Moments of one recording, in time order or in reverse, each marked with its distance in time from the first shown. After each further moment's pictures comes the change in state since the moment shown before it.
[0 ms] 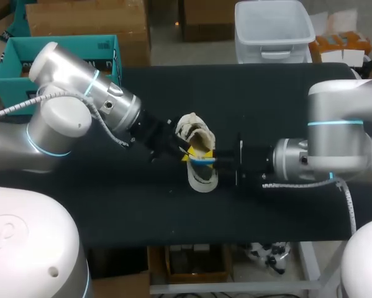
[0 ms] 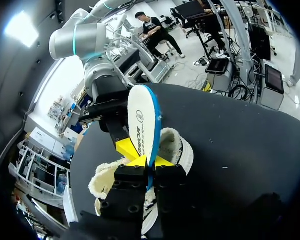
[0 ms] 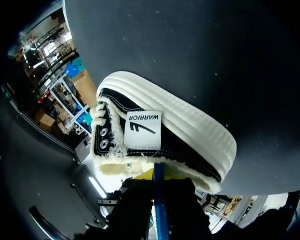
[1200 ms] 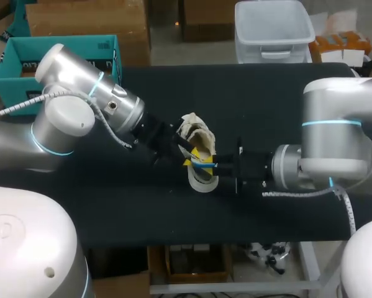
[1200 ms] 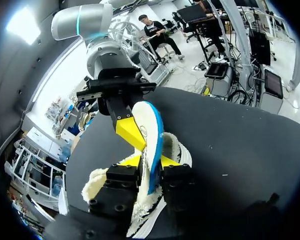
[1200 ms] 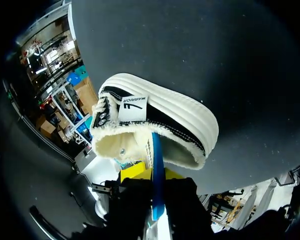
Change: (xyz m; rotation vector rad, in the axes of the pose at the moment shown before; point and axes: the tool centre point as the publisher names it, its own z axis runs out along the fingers) left arm 0.005 -0.010 0.008 0.057 0.021 -0.005; right arm -0.015 -0.028 -0.013 -0.115 0.003 0.009
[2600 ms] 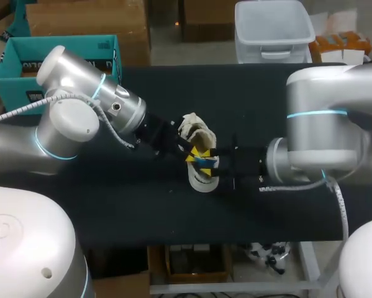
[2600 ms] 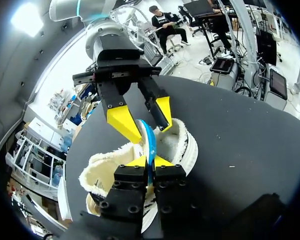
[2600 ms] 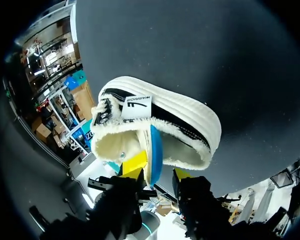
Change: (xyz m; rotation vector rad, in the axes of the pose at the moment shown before) left arm -0.006 0.024 0.004 -0.088 -0.025 -0.056; right arm 0.005 -0.002 0.002 -0.097 -0.045 -0.005
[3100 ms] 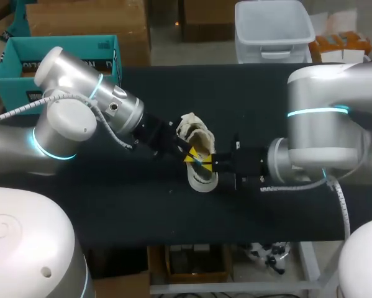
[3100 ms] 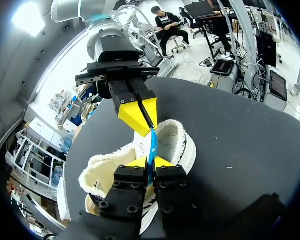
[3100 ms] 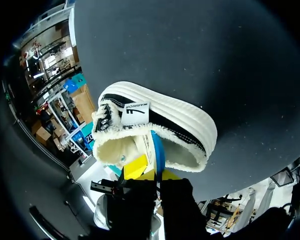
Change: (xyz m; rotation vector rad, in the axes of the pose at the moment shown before) left arm 0.004 -0.002 -0.003 0.023 -0.001 -0.006; right arm -0.001 0.008 0.000 -0.004 -0.006 0.017
